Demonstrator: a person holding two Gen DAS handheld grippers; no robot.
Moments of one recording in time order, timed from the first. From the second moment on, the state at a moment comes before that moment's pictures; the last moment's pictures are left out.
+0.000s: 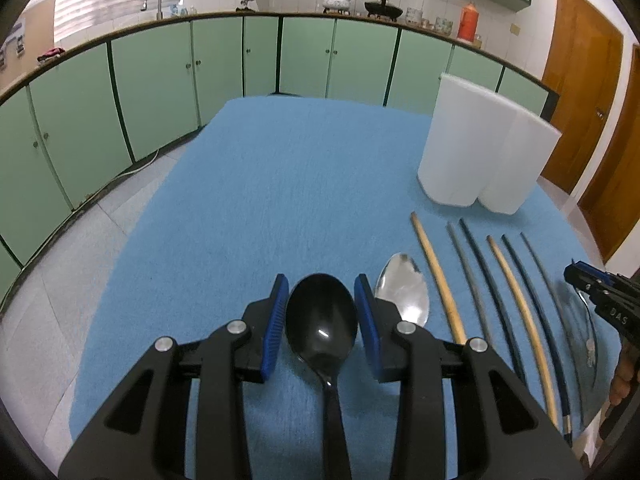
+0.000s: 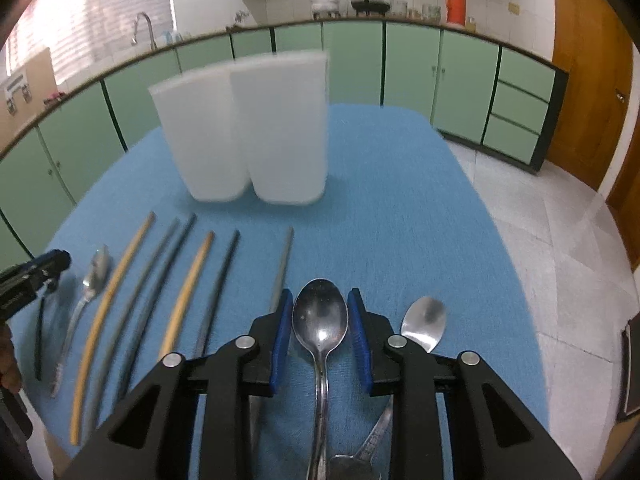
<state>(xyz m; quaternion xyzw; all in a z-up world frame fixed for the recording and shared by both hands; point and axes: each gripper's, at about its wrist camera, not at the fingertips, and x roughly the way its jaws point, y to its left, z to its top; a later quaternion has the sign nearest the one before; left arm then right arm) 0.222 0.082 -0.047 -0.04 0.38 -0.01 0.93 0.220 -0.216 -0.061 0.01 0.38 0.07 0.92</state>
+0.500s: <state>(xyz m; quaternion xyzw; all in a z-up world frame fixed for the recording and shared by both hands) 0.189 0.074 0.016 -0.07 0.26 -0.05 0.96 0.182 -0.227 0.012 0.03 0.26 0.11 0.96</state>
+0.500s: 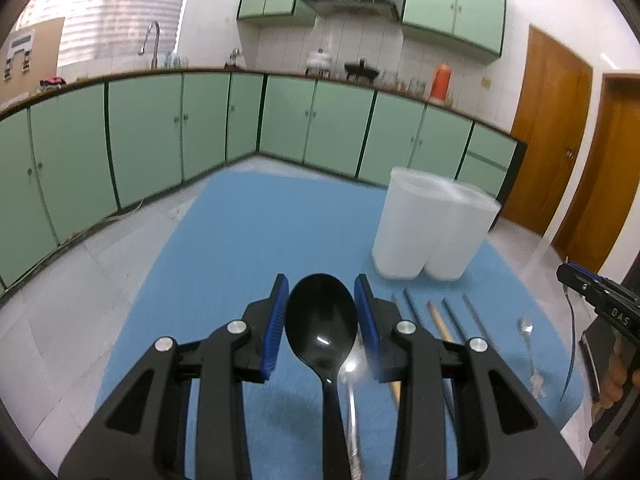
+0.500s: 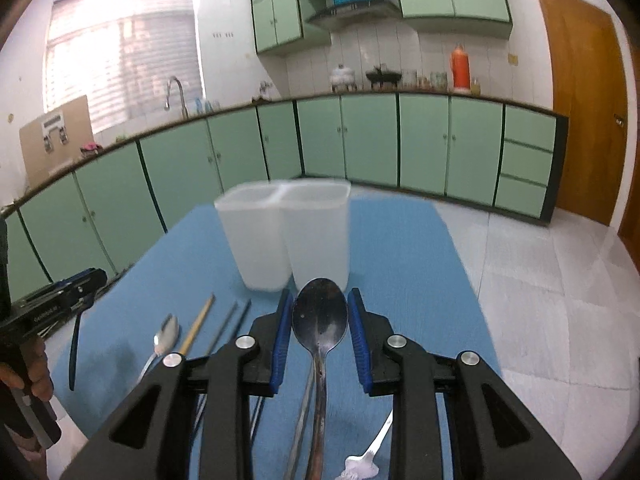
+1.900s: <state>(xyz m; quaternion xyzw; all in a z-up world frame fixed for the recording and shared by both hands) 0.404 -0.019 0.042 -0.11 0.07 -0.19 0.97 0.373 -0.198 0.050 0.04 0.10 0.05 0.99</state>
